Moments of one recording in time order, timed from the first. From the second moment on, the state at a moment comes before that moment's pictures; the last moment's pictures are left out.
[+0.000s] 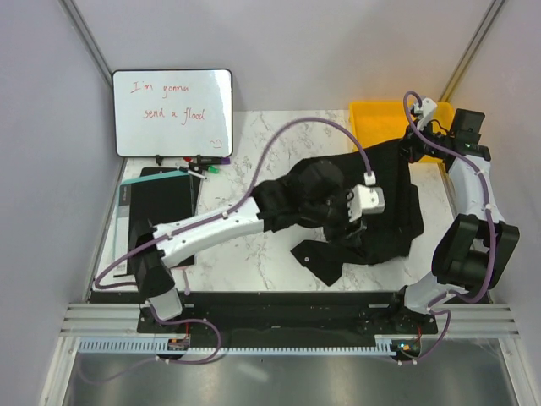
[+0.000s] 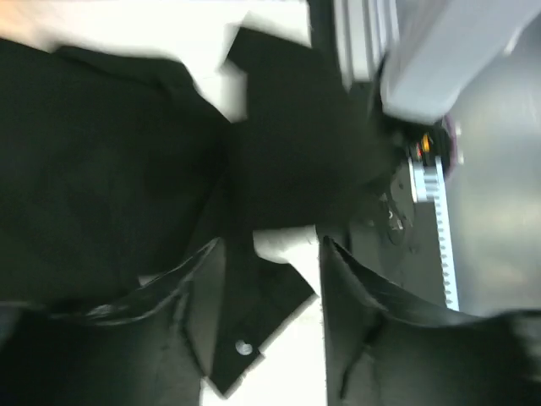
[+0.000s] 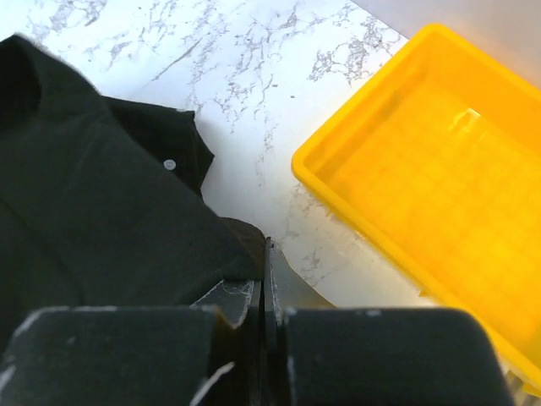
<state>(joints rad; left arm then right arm) -1.10 1.68 1.73 -0.51 0.40 0.21 -0.30 1.59 1.38 -0.47 -0.89 -0.61</state>
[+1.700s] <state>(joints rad) -0.57 1.50 0.94 0.00 -0.03 0.33 -0.35 1.45 1.37 -0.40 -0.96 -0.31</state>
